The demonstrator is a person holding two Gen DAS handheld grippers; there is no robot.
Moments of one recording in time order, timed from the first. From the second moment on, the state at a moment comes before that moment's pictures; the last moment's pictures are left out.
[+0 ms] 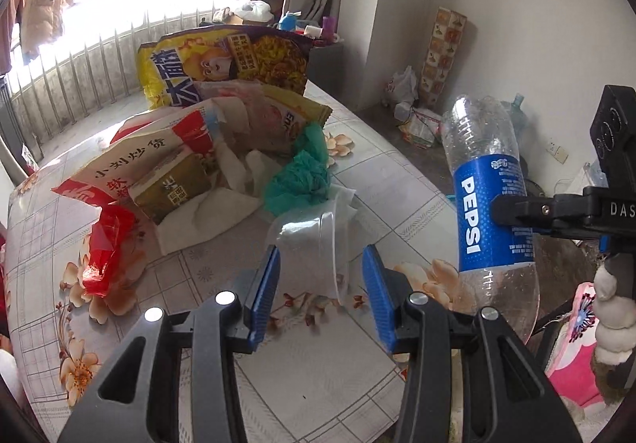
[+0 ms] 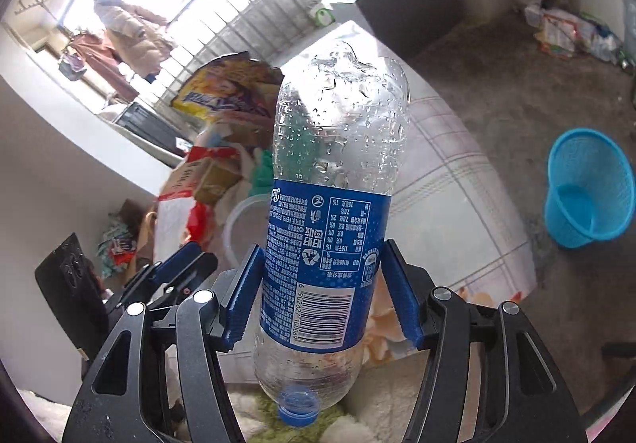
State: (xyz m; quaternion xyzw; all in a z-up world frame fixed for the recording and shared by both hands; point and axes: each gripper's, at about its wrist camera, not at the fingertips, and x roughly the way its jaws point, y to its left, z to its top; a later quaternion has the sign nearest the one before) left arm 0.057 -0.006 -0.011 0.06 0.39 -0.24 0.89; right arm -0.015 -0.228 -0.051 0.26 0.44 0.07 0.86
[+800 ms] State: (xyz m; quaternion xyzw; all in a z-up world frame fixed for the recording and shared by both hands) left arm 0.062 -0.029 0.013 0.07 0.43 -0.19 0.88; right arm -0.028 -0.285 -0.065 0.34 0.43 0.08 0.83
